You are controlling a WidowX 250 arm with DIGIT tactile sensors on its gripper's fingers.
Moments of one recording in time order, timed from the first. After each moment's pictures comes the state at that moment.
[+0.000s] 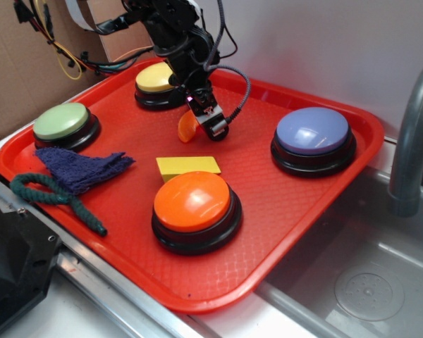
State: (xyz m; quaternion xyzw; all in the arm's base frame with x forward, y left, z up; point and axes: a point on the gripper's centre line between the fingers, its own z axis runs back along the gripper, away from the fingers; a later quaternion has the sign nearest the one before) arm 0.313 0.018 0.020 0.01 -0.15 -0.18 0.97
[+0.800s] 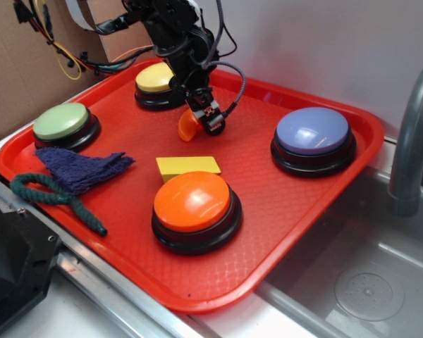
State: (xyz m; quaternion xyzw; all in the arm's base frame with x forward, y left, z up) arm 0.309 0.020 0.020 0.02 -0.13 -0.16 0.98
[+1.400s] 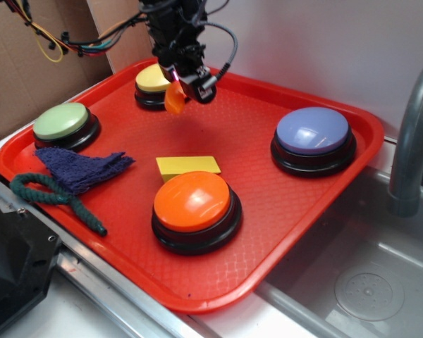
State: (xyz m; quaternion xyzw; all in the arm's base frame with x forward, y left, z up) arm 0.297 0.015 0.081 -0.01 -0.11 -0.06 0.99
